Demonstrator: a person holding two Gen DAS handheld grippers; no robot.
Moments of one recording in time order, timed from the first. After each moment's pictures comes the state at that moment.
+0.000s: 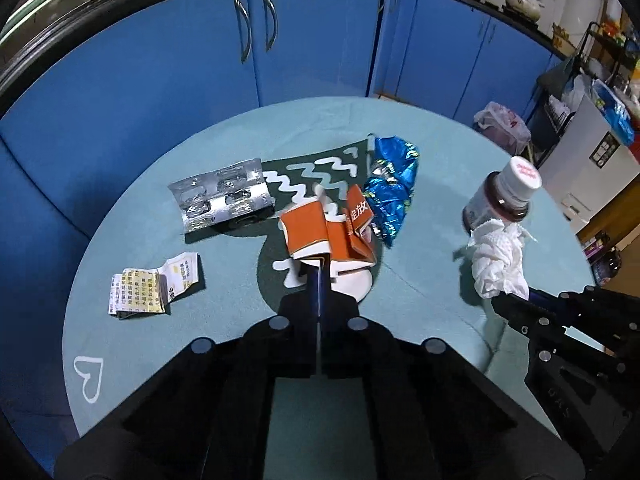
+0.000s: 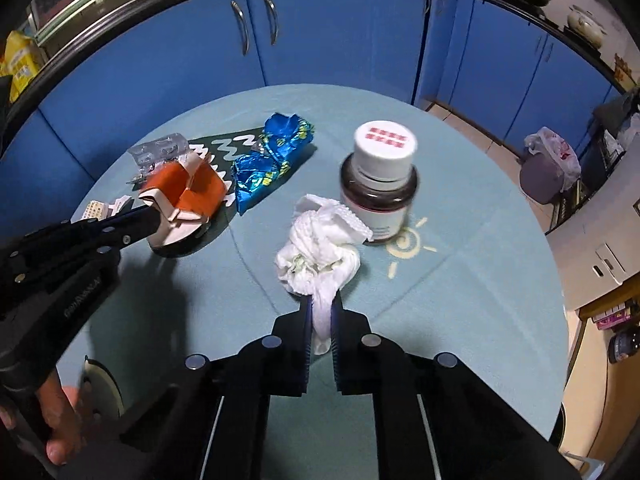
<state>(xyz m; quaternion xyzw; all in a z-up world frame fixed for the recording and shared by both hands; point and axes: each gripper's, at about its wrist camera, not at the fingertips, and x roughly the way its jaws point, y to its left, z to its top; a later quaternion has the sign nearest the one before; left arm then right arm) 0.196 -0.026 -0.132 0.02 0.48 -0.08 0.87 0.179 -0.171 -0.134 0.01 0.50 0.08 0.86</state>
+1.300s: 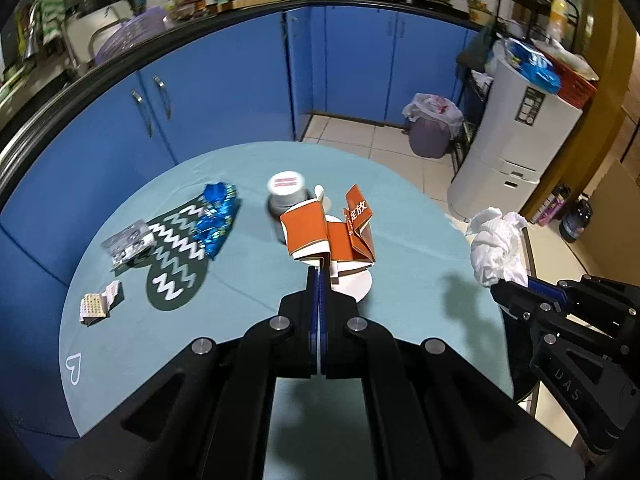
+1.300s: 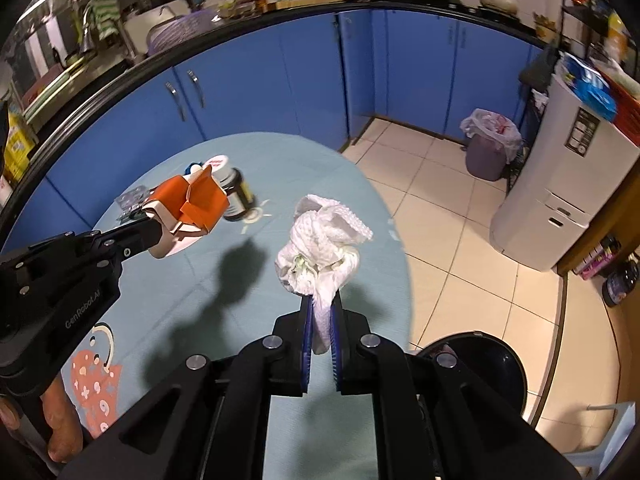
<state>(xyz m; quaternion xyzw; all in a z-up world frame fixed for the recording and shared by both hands) 0.118 -0.169 -0.069 0.10 0.43 -0.17 0.88 0.074 -0.302 -0.081 0.09 0.45 0.00 0.89</state>
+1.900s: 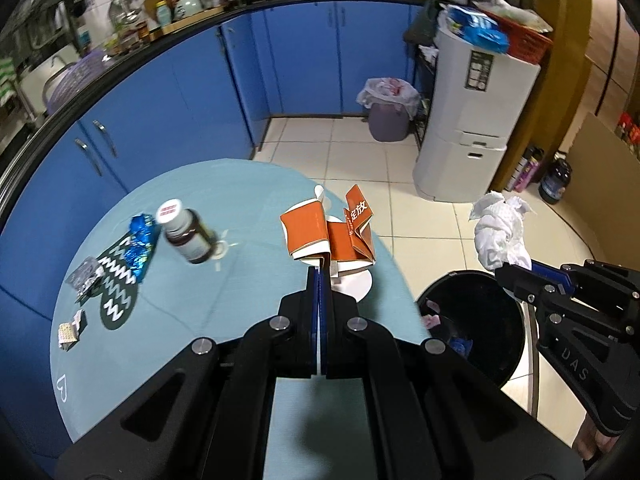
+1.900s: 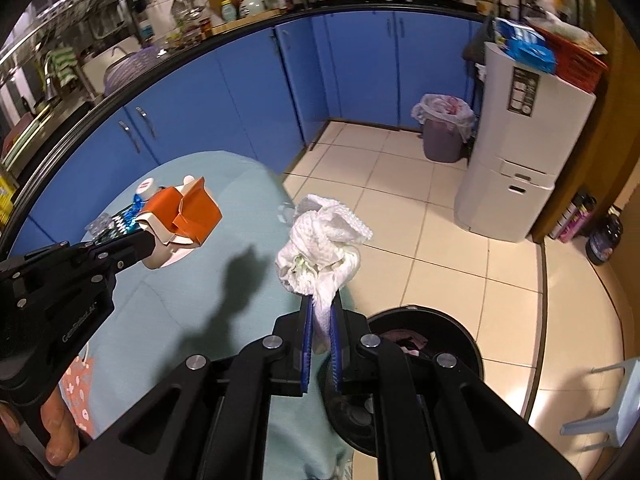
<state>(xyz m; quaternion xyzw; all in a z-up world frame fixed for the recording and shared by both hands) 0.080 -0.267 -0.071 0.16 0.42 -0.22 0.86 0.023 -0.393 -0.087 0.14 0.43 -0.05 0.89</state>
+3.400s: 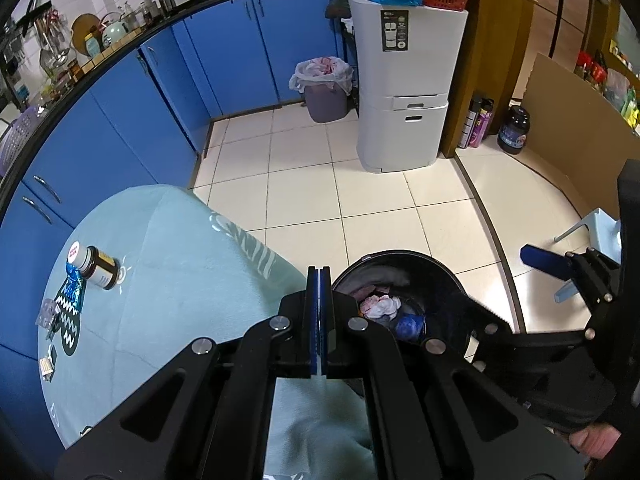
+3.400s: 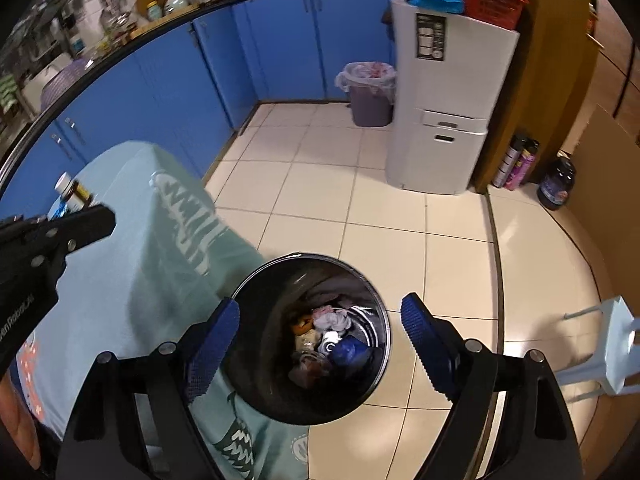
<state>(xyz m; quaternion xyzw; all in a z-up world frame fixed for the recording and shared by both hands) 0.022 -0.381 -0.087 0.23 0.43 -0.29 0.82 -0.049 -0.488 -0.132 0.17 0.46 -0.16 0.86</state>
